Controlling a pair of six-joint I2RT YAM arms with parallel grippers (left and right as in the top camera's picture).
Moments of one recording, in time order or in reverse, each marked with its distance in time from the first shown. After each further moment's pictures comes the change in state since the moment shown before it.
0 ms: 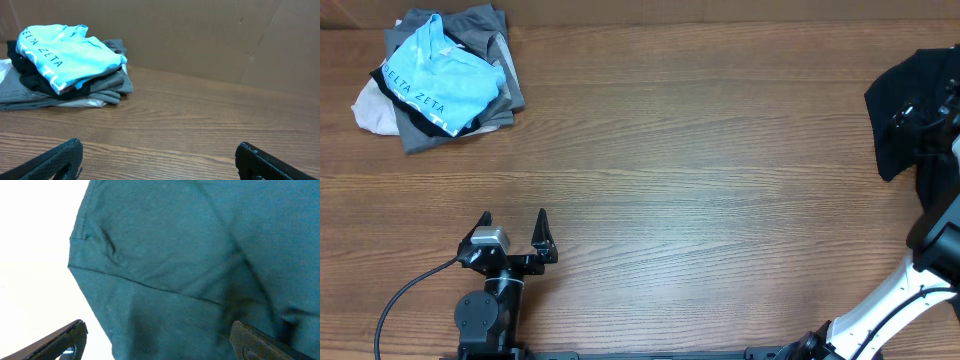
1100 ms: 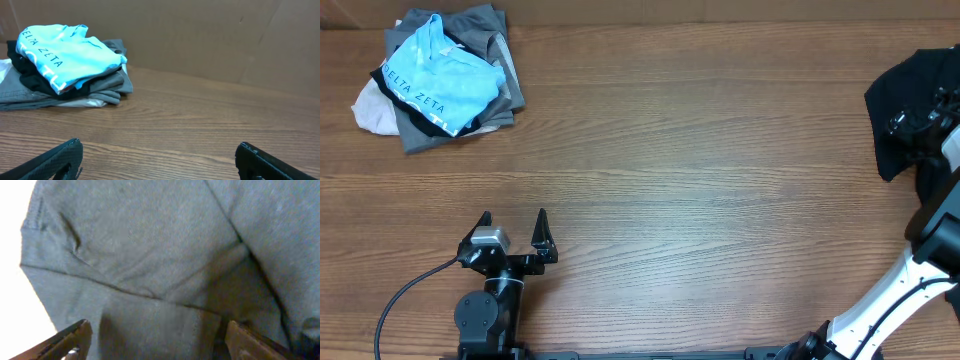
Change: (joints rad) left arm 0.000 0.000 0.000 0.000 0.000 0.000; right arm 0.008 0.069 0.003 0.037 0.069 -0.001
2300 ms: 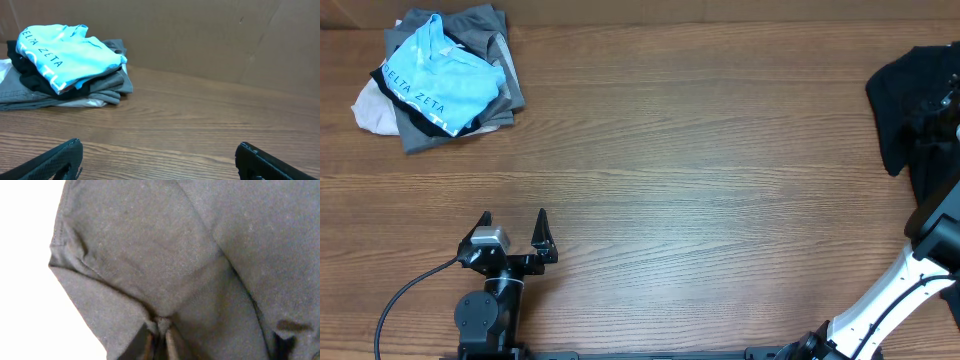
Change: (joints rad) left arm 0.000 0.000 0.000 0.000 0.000 0.000; right arm 0.005 0.031 0.211 -0.229 -0.042 0.068
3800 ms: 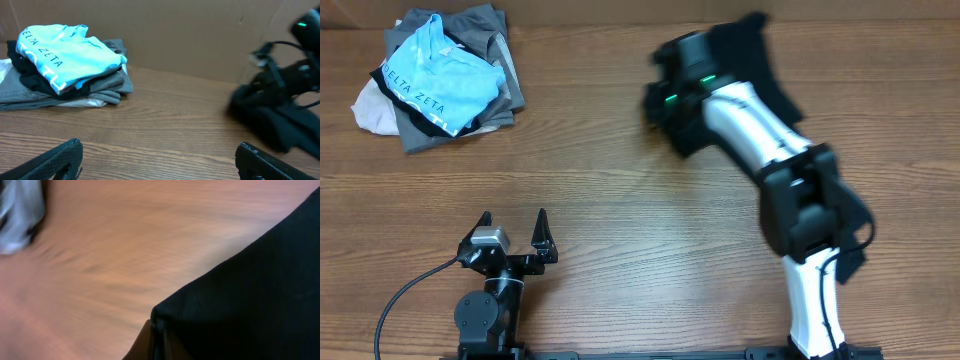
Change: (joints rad) left arm 0.000 0.000 0.000 0.000 0.000 0.000; right arm 1.015 0.000 0.009 0.089 -0.177 0.107
